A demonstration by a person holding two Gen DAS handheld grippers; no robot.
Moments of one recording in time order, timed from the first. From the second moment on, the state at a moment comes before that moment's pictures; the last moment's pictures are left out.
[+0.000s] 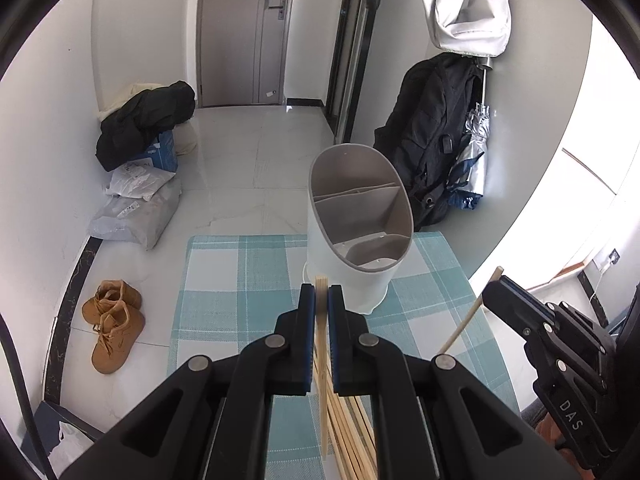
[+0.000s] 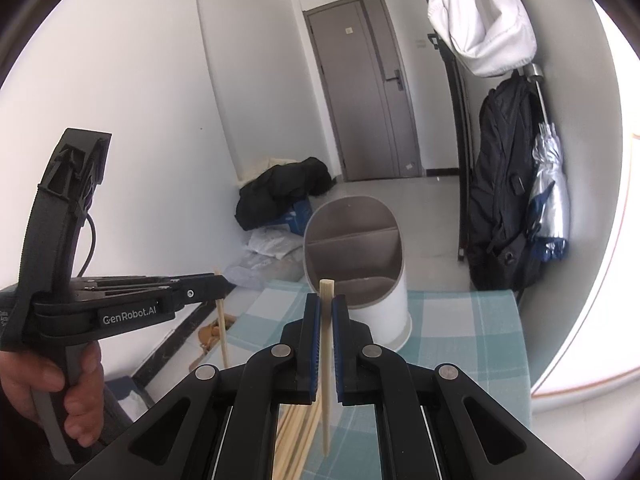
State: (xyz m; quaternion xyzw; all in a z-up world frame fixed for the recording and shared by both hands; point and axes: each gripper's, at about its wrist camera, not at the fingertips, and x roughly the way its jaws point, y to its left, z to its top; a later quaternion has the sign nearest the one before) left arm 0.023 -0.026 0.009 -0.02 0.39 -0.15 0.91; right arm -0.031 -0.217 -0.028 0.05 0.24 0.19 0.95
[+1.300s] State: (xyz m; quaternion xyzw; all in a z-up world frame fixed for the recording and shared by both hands) left arm 0.166 -0.028 0.124 -0.12 0.29 -0.15 0.94; right arm 0.127 -0.215 0.101 -0.01 0.14 0.22 0.97
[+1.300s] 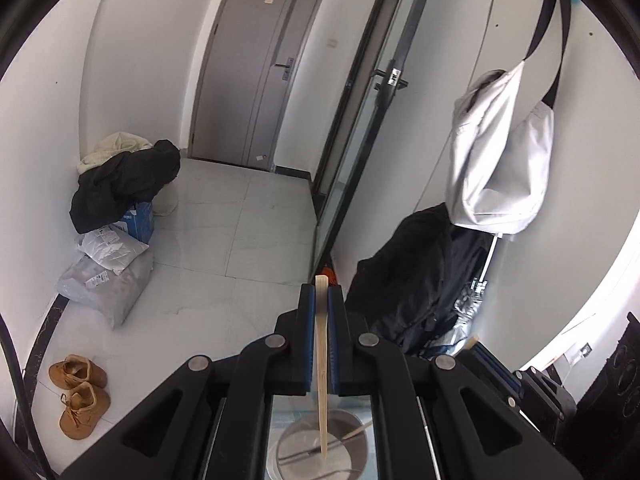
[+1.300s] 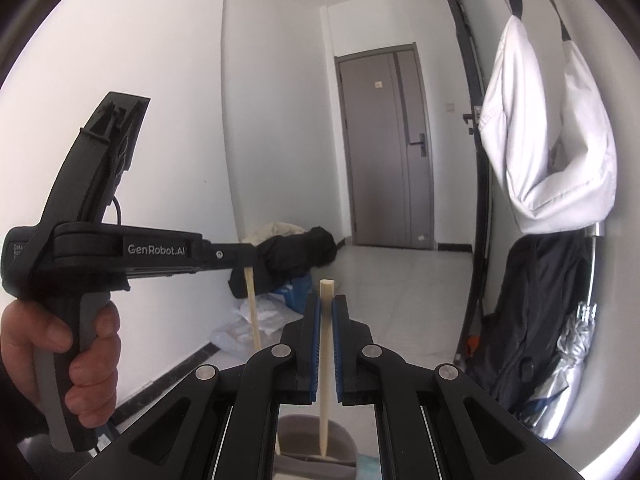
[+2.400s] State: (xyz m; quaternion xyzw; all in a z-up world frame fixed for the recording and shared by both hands) left arm 0.134 0.016 0.101 -0.10 0.31 -0.05 0.94; right arm 0.099 -0.231 0.049 0.03 0.22 0.21 0.95
